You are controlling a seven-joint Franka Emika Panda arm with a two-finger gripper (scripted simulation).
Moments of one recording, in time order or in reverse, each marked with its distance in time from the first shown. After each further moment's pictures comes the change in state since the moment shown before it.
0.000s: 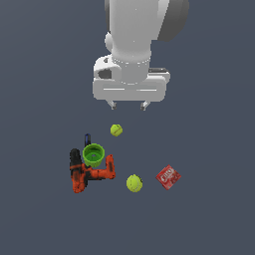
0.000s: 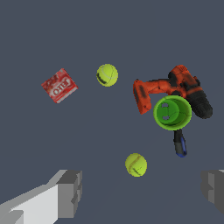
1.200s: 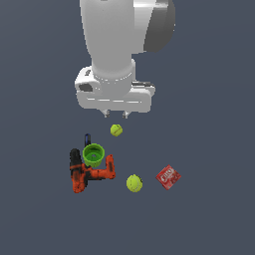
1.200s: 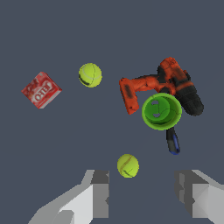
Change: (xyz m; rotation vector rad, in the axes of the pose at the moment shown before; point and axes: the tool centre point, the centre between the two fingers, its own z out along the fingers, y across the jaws) arm 0.021 0.039 0.016 0.008 -0.070 0.074
